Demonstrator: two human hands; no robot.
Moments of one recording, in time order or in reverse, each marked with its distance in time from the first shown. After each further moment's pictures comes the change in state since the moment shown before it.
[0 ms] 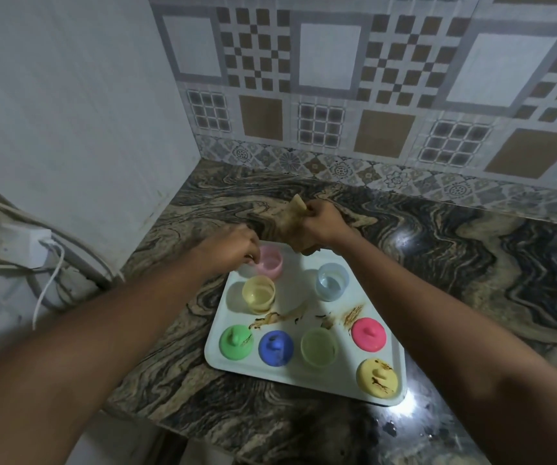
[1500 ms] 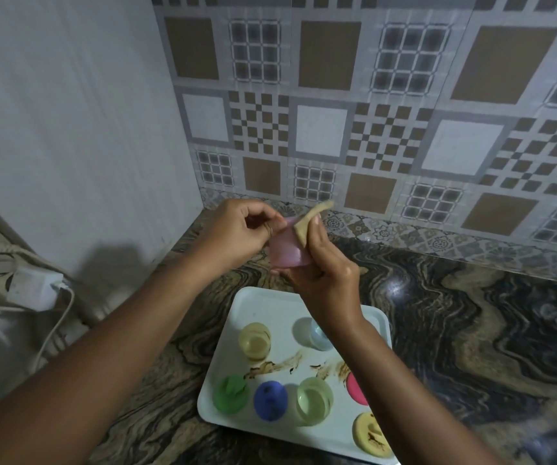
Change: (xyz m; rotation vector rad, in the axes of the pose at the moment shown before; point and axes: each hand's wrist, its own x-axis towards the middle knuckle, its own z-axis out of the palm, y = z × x) left_hand -0.042 0.054 -0.165 -1.110 0.694 -0.220; right_hand -0.116 -0.077 -0.006 0.130 0.514 -0.630
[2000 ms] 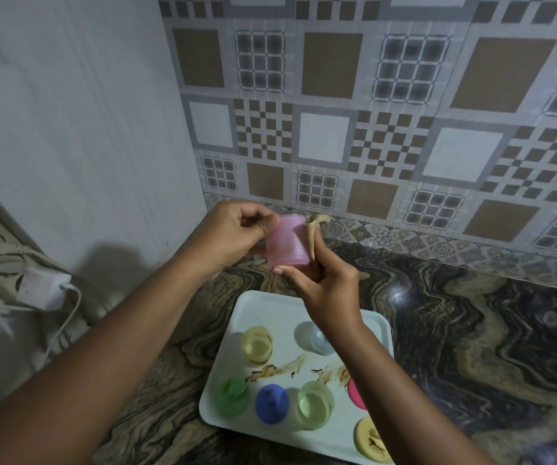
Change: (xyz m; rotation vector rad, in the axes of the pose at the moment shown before) left_hand -0.006 0.006 -0.010 -0.223 -0.013 -0.146; right_hand -0.001 -0.020 -0.002 0.191 0.018 0.178
